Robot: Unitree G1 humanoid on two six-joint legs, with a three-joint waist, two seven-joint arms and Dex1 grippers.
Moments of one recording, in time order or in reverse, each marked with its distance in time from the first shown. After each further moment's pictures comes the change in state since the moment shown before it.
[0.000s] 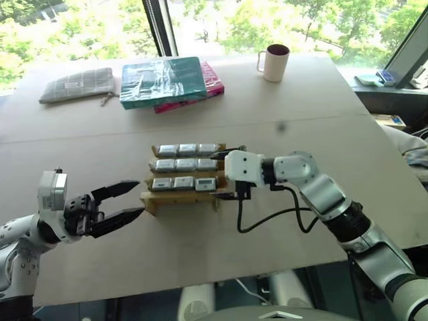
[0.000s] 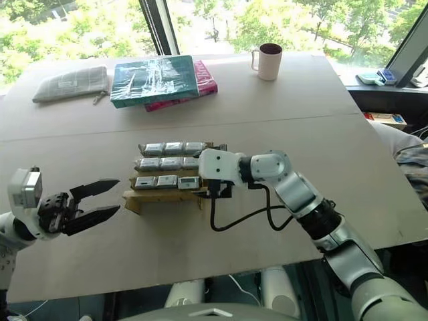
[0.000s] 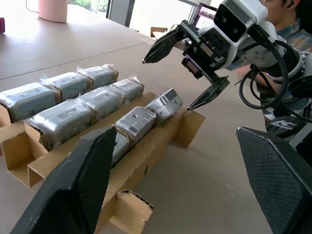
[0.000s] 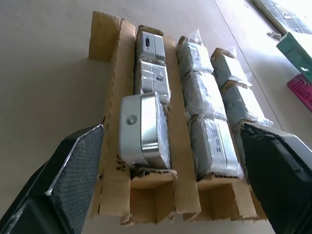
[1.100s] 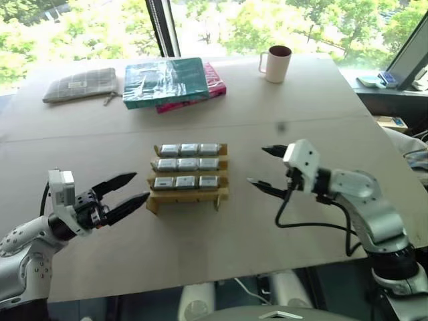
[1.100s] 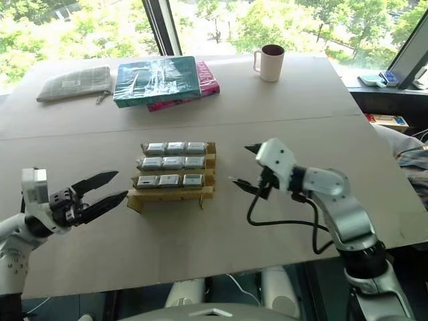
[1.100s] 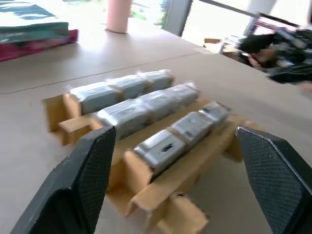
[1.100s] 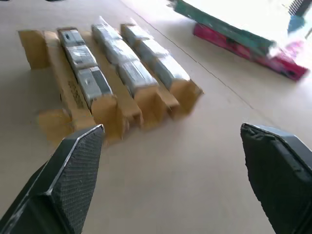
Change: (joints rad) left arm -0.015 -0.117 0.021 -0.025 0.074 -0.023 0.307; right arm 0.486 -0.170 -0.452 -0.455 0.211 0.291 -0.137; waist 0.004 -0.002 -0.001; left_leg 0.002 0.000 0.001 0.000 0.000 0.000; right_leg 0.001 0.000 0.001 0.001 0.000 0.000
